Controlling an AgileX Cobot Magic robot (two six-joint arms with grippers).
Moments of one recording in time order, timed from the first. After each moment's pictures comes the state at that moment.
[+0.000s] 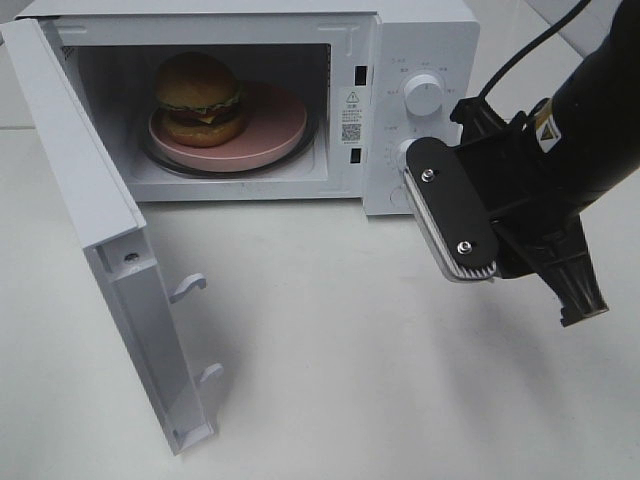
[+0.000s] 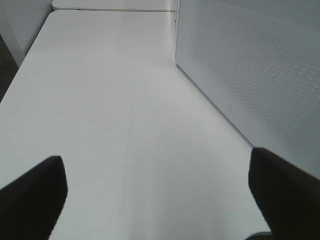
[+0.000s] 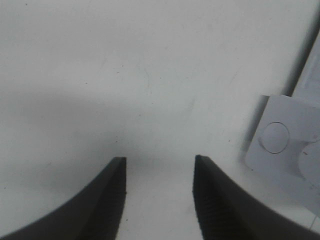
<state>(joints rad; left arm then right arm) 0.05 0.00 -0.52 -0.06 1.09 0.03 0.61 1.42 -0.90 -0.17 0.65 -1.18</state>
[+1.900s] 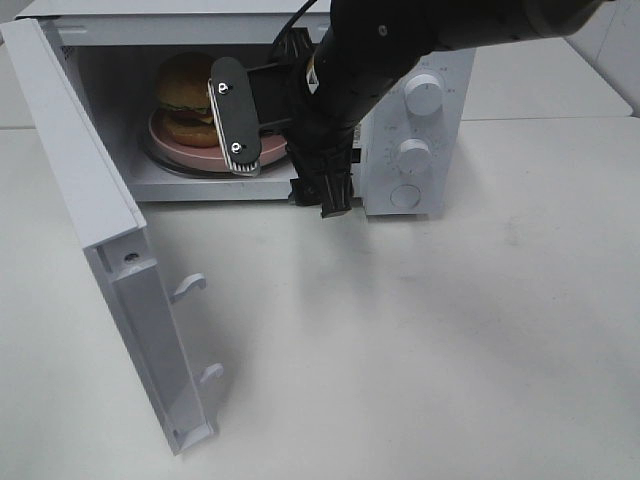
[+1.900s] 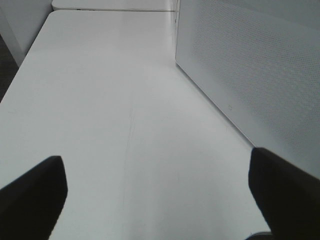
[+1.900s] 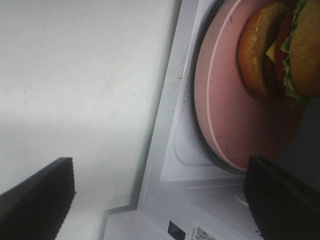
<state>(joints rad) 0.05 0.00 -0.52 -0.06 1.09 0.03 0.71 1.93 -1.42 -0.29 0.43 -0.97</state>
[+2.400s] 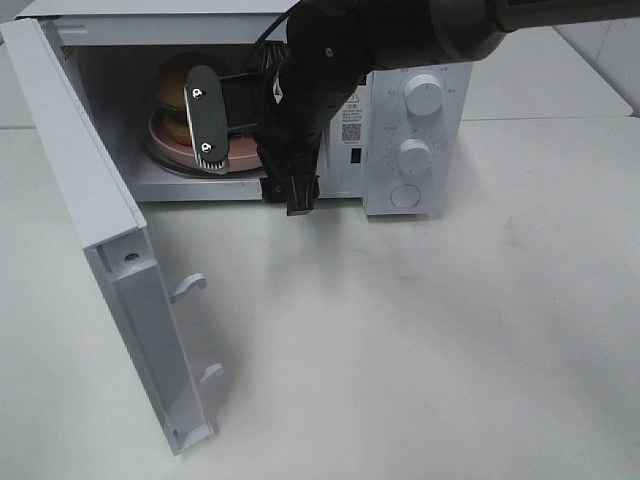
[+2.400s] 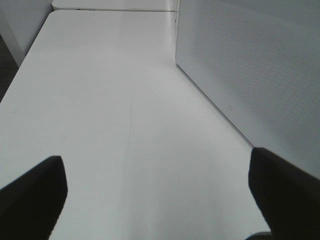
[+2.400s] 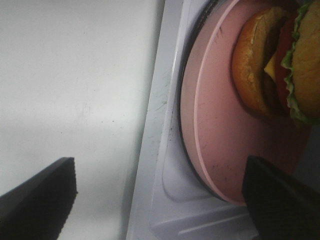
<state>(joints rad) 0.05 0.00 -0.52 -0.06 1.09 0.03 0.71 2.10 -1.60 -0.29 0.42 -0.92</state>
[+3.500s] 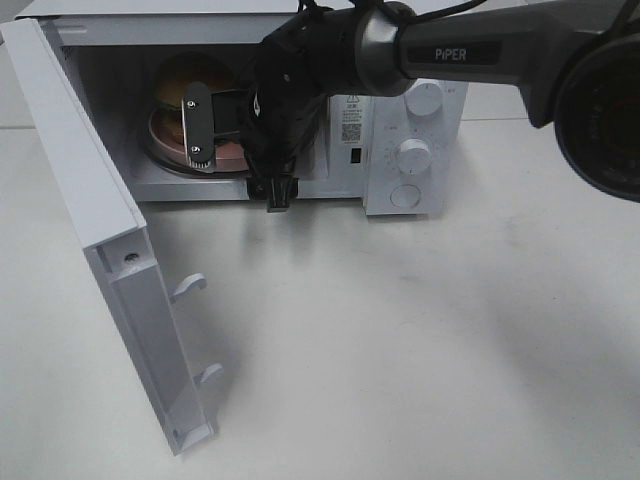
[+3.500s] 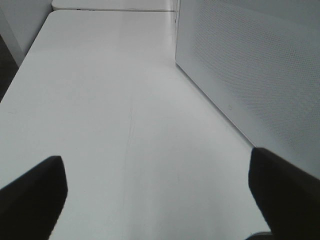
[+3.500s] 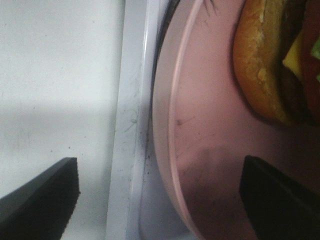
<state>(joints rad) 0.05 0.00 -0.52 -0.06 1.09 0.03 0.68 2.36 -1.93 -0.29 0.52 -0.88</state>
